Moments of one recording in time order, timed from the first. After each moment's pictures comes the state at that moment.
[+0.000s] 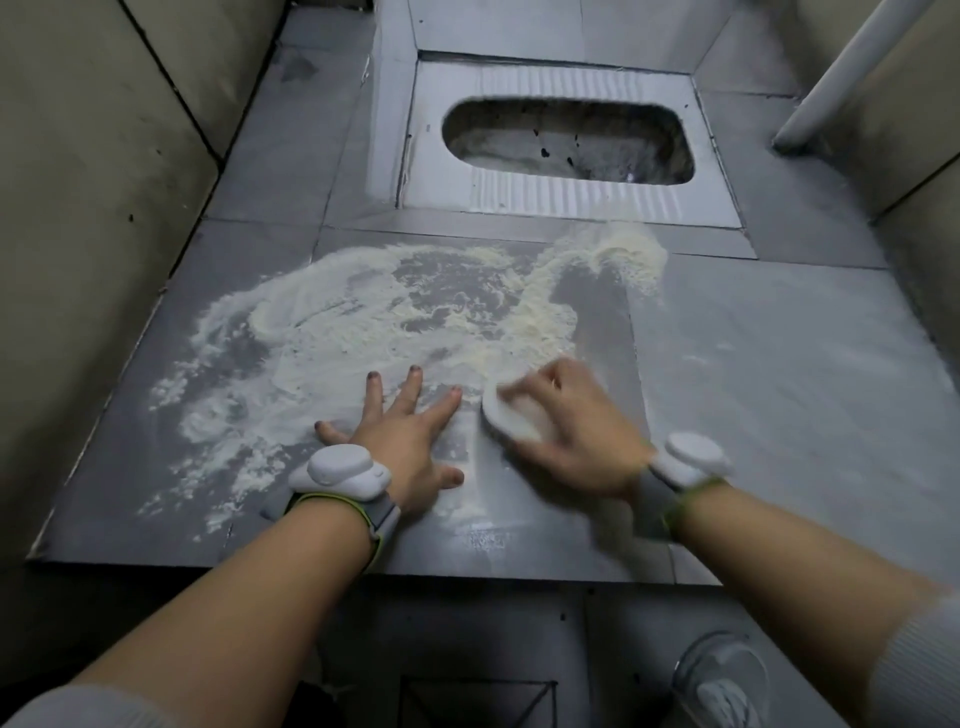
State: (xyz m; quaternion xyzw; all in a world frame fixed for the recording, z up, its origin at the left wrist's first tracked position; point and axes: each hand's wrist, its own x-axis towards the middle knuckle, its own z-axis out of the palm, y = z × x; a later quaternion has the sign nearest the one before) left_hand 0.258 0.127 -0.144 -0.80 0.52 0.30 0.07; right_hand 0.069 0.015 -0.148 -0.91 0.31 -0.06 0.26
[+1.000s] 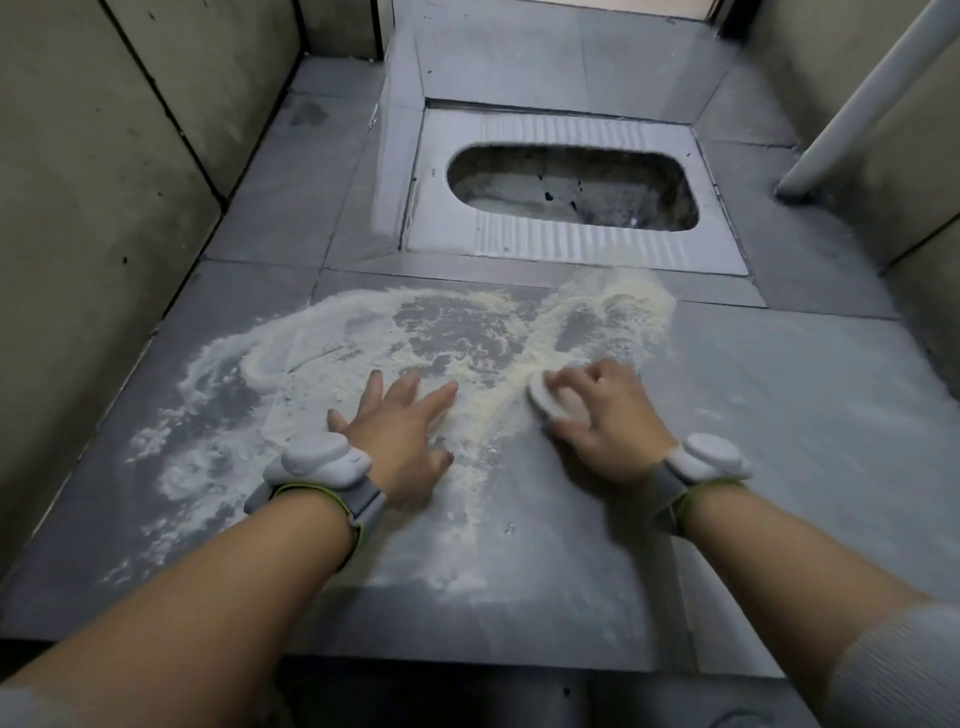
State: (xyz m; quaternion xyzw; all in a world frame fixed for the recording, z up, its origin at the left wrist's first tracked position) left_hand 0.287 0.082 -0.141 -0.81 0.53 0.26 0.01; right_hand 0.074 -0.056 -0.168 -0.90 0.39 -0.08 0.17
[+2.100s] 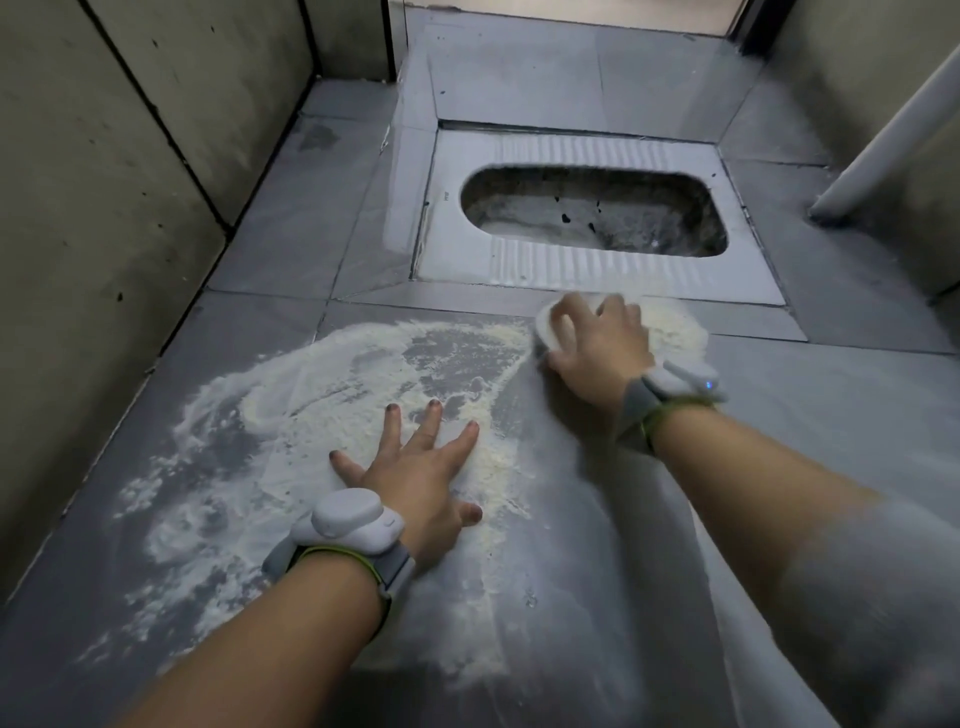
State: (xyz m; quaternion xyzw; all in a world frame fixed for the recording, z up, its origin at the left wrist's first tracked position) left_hand 0.285 0.062 -0.152 -0.81 0.52 0.27 0.06; right_hand 0.160 -0.141 -0.156 -0.85 0.51 -0.04 0.13
